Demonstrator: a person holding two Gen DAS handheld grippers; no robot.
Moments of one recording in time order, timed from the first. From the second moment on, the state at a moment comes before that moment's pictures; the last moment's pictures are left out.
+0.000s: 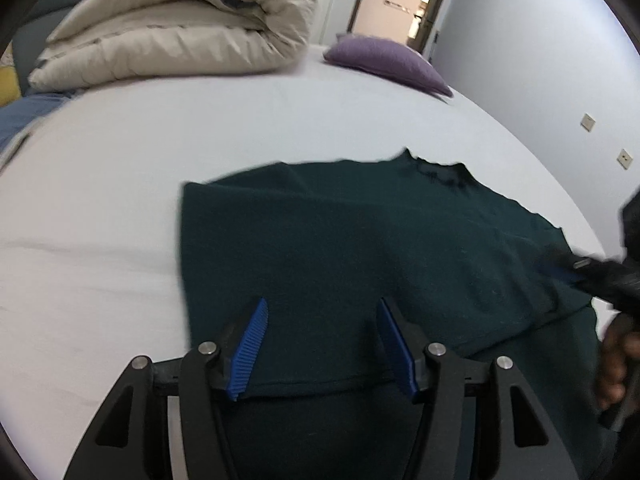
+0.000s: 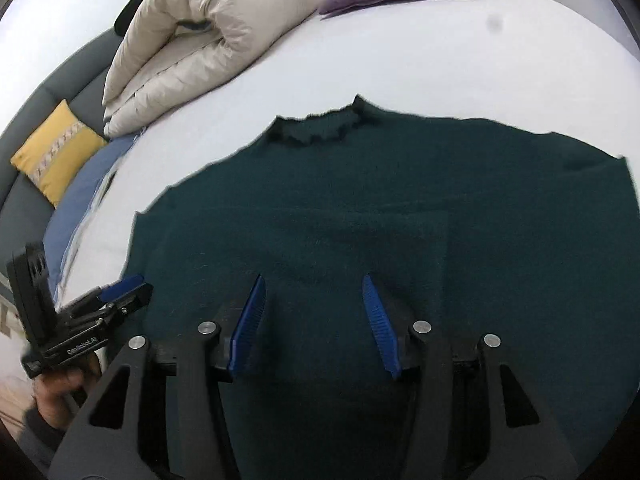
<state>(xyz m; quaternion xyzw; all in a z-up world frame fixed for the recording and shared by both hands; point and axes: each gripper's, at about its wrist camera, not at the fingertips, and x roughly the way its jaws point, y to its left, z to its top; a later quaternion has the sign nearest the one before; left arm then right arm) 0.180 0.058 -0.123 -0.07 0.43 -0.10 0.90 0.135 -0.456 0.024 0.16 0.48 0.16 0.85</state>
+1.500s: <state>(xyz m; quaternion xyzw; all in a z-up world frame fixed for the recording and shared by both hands) -0.088 0.128 -0.155 -0.25 0.56 -0.17 0.77 -0.227 -0.673 0.031 0.26 0.53 0.11 0.80</state>
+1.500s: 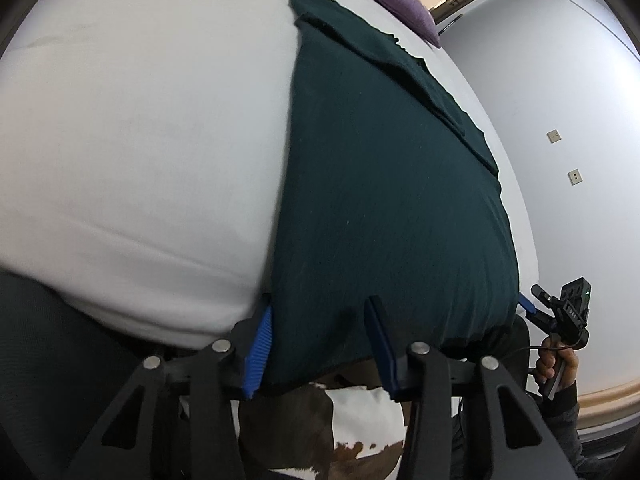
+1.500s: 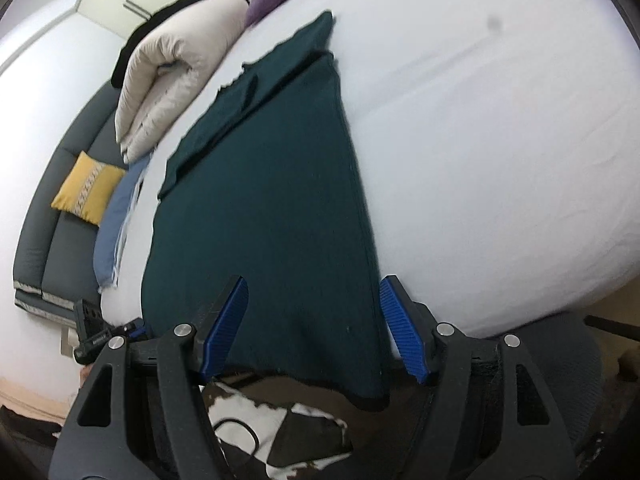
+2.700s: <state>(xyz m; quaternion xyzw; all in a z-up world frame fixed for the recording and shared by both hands) -0.097 0.115 -0.139 -0.21 0.57 -0.19 0.77 -0.226 -0.658 0.019 0.16 0.65 0.11 0.73</state>
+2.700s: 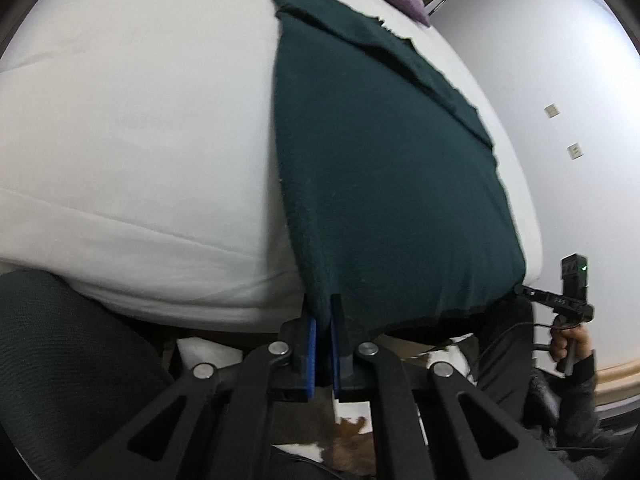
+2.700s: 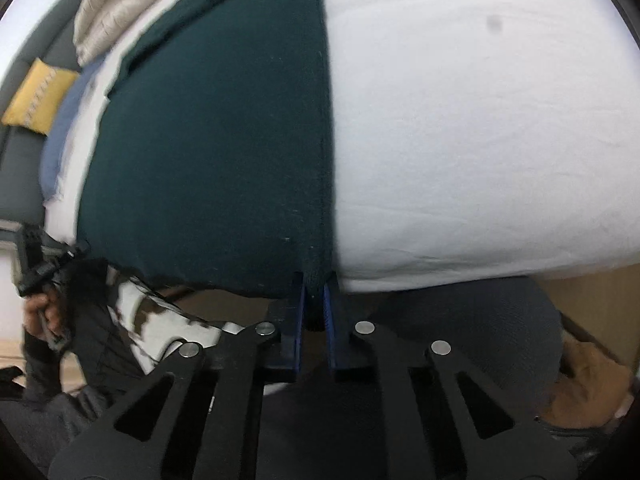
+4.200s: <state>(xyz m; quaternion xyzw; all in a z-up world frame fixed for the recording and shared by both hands) 0.137 0.168 -0.058 -0.51 0.37 -0.24 0.74 0.042 -0.657 0.133 0.44 0.37 0.16 0.80</state>
